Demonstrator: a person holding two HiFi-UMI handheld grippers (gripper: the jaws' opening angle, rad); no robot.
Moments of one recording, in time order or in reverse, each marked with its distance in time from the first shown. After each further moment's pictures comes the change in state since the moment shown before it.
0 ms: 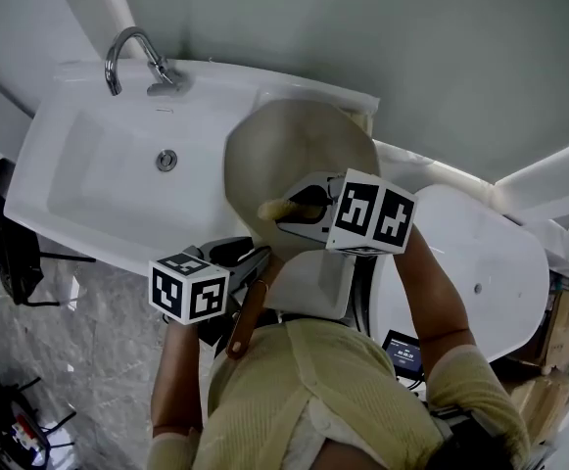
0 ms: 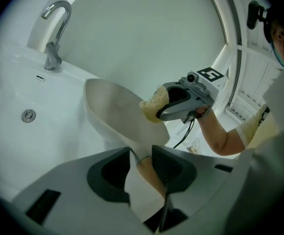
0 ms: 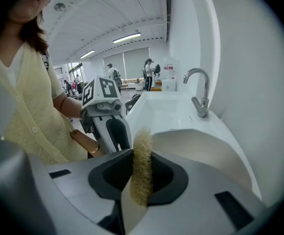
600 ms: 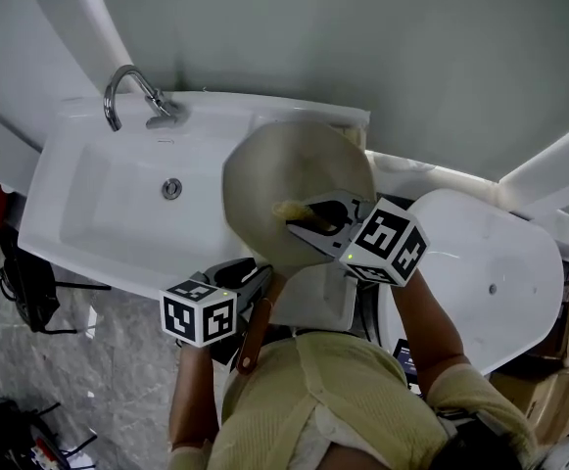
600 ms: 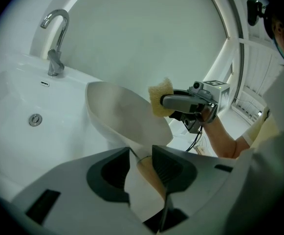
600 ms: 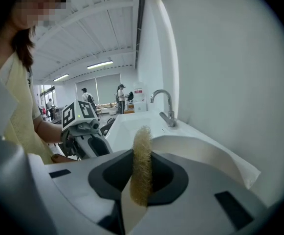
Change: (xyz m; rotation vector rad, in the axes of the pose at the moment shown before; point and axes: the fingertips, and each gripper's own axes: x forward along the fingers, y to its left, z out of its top) left arm -0.001 0.000 0.000 0.020 -0.006 0.075; right arm -0.038 -0.025 -0.004 0.237 -0.286 -0.293
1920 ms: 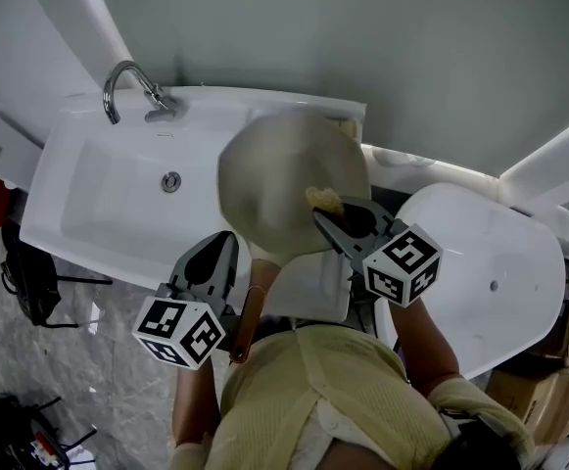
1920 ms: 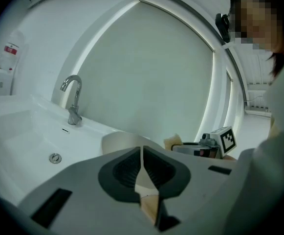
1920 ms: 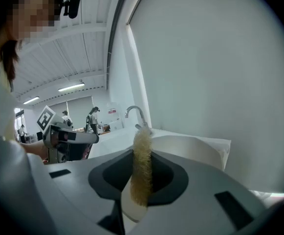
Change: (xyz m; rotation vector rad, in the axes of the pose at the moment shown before) left arm -0.068 -0.018 0.071 0.101 -0.486 0.183; right arm -0.055 -0.018 -0.025 0.264 -0.236 -0.284
